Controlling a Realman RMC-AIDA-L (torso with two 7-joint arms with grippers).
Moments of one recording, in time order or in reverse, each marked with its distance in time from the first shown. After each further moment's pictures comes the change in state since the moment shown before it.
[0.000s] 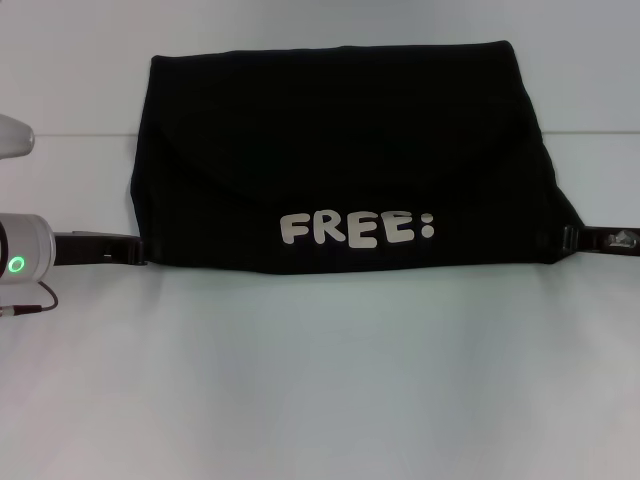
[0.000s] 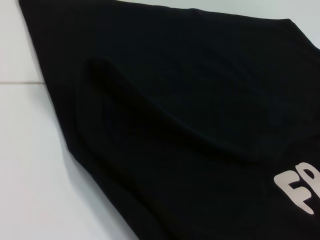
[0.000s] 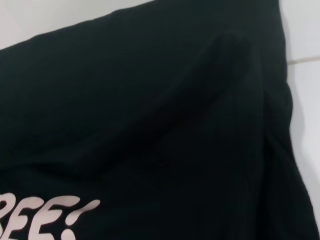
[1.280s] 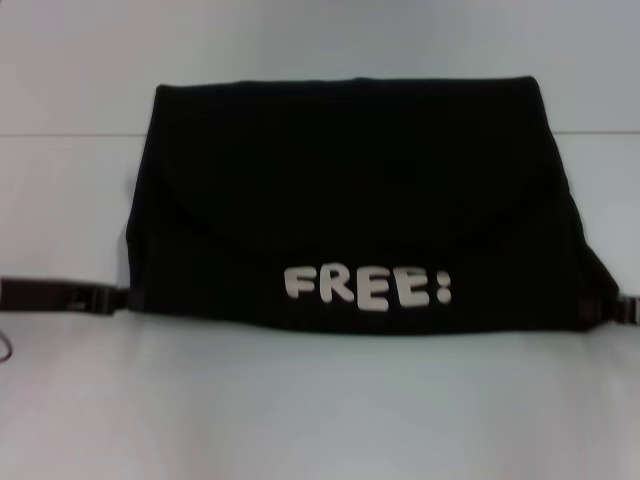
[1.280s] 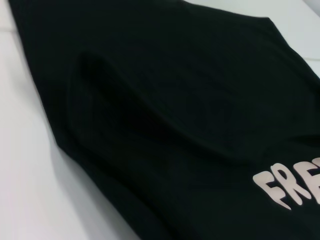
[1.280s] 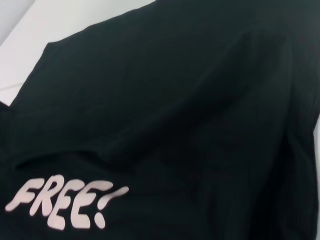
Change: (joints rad) left arm 0.109 0.009 -0.021 0.177 0.000 0.350 -0.036; right arm -0.211 -0.028 0.021 -0.171 0.074 -0.421 -0.087
